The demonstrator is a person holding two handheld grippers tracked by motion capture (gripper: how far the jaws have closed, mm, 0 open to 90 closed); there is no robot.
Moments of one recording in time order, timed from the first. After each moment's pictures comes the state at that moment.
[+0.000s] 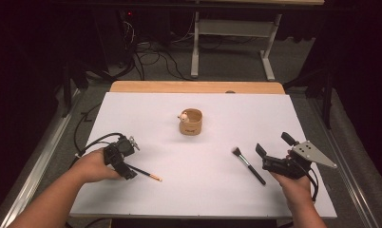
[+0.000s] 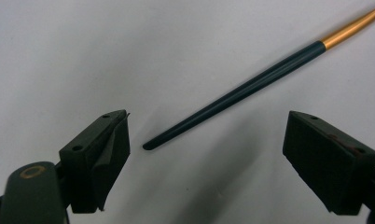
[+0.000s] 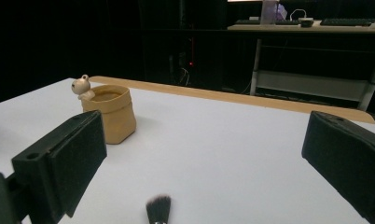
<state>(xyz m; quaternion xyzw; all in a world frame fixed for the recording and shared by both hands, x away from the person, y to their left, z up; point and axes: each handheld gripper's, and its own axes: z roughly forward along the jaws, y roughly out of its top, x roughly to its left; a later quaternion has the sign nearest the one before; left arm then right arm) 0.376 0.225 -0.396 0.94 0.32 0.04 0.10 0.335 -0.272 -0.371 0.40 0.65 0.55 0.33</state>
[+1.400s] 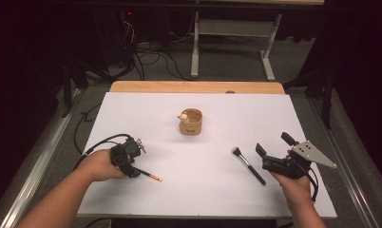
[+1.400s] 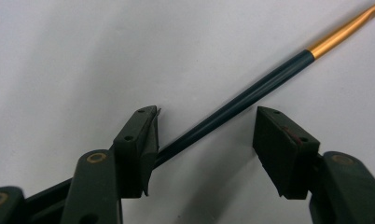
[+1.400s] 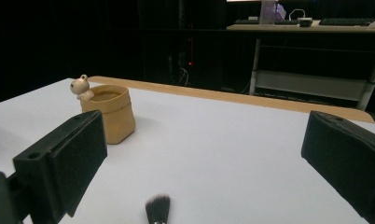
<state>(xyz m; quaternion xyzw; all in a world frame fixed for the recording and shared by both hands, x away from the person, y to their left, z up) 0.384 0.212 -0.404 0.96 0.28 0.02 0.09 0.336 -0.272 -0.371 0.40 0.65 0.55 0.33</state>
